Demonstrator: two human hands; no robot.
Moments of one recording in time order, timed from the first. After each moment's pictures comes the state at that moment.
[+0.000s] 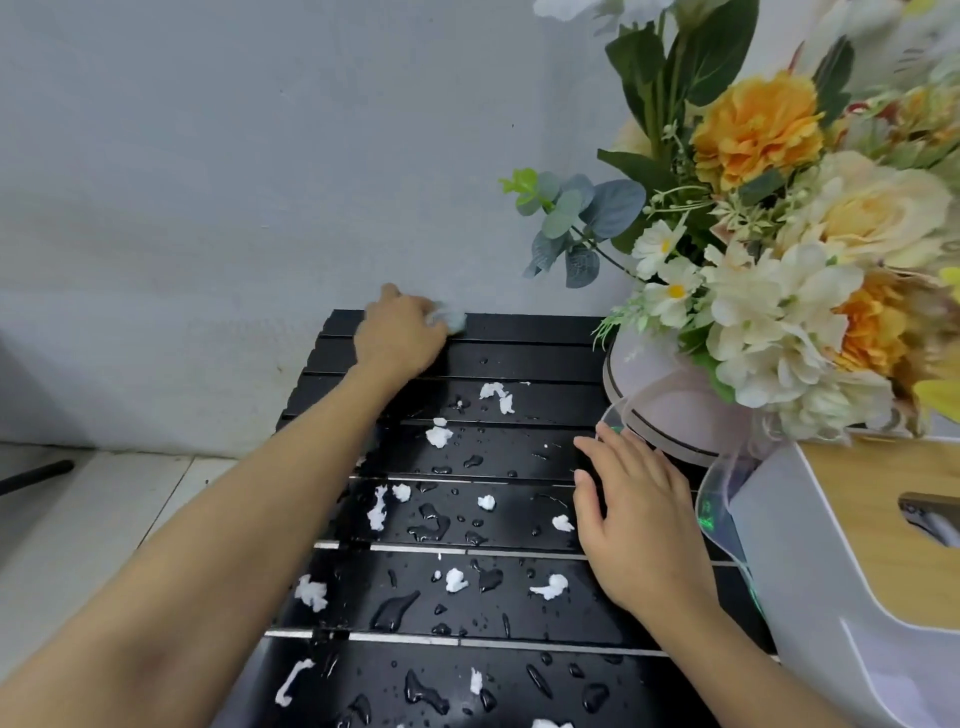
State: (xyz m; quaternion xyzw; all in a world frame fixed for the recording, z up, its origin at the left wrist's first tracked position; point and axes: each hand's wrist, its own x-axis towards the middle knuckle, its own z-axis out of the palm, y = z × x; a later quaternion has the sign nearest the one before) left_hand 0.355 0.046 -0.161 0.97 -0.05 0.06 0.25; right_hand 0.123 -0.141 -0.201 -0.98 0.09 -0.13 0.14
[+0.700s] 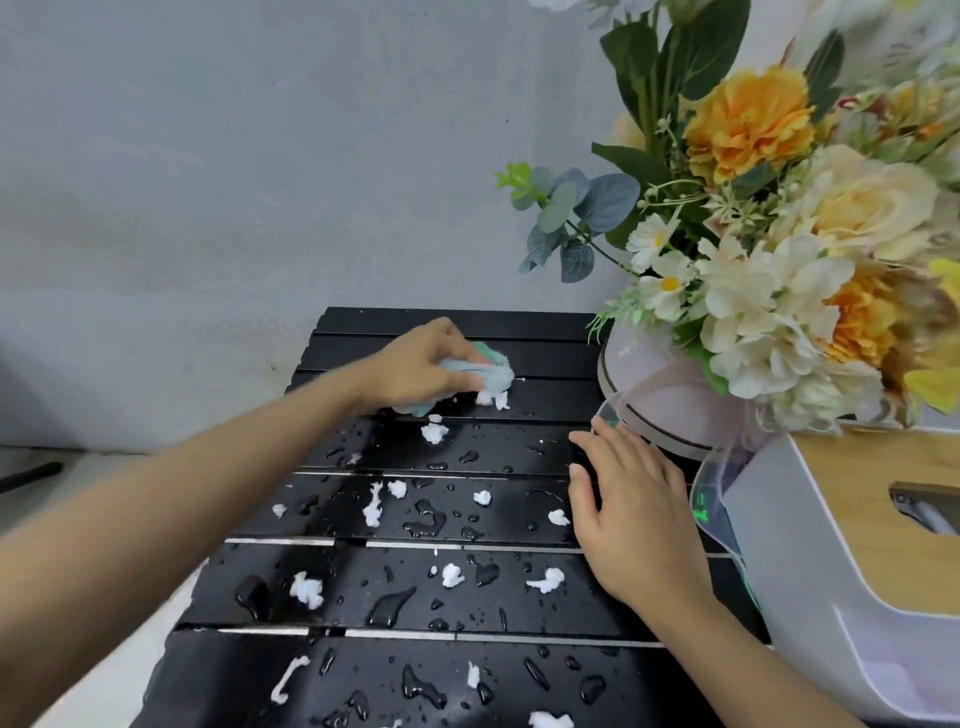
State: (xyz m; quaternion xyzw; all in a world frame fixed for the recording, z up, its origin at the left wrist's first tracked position) left_hand 0.321 0.057 -0.151 0.90 -0.30 -0.13 0.29; right_hand 0.123 -0.140 -0.200 -0.98 0.09 -0.14 0.13
